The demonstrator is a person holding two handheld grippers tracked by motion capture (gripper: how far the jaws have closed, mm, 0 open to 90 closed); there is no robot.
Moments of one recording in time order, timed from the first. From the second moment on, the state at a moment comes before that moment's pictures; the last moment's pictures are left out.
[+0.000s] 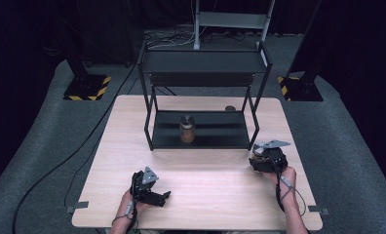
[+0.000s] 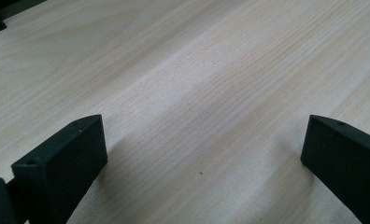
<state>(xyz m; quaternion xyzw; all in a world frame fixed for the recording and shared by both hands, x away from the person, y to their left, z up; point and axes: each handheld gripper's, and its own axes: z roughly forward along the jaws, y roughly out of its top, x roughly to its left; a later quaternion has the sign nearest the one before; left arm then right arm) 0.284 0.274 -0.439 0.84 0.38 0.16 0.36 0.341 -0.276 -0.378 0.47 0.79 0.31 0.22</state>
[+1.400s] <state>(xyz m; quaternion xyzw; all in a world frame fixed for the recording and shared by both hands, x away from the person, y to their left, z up) 0.284 0.274 -0.439 0.84 0.38 0.16 0.36 0.366 -0.248 -0.367 0.45 0.82 0.30 0.20</state>
